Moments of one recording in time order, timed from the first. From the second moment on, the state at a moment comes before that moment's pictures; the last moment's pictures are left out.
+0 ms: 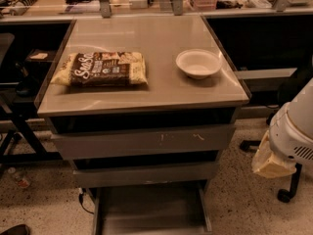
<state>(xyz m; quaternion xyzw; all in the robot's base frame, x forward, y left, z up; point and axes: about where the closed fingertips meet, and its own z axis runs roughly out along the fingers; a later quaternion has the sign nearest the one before) 0.355 -0.222 0.829 -0.57 0.82 0.04 0.06</state>
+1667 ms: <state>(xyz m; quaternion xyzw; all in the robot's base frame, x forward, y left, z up) 0.295 -0.215 0.639 -0.51 0.86 0.10 -0.04</state>
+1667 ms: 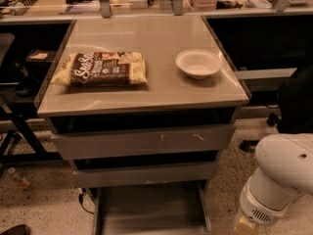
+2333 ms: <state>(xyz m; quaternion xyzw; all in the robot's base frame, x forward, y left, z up) 0.273 -0.230 0.504 -0.43 0.89 0.14 -0.07</state>
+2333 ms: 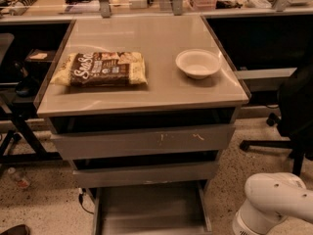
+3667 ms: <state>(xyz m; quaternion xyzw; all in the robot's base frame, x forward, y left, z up) 0.260 -0.219 0.392 -0.39 0.90 0.19 -0.10</state>
